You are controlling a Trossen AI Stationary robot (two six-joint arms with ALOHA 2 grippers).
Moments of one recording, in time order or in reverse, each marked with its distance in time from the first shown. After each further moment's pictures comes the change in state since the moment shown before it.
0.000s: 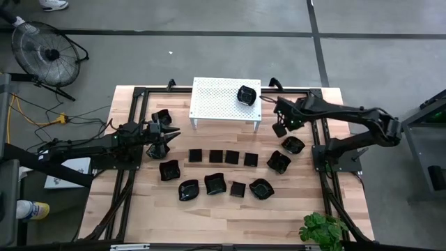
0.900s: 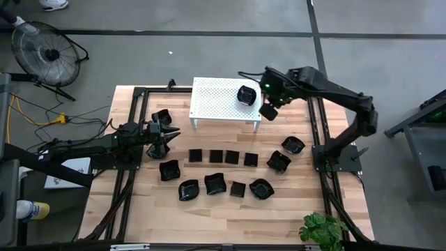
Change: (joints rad) left arm 0.000 0.000 0.000 0.000 0.000 0.000; right arm 0.104 0.305 0.870 -0.363 0.090 -0.387
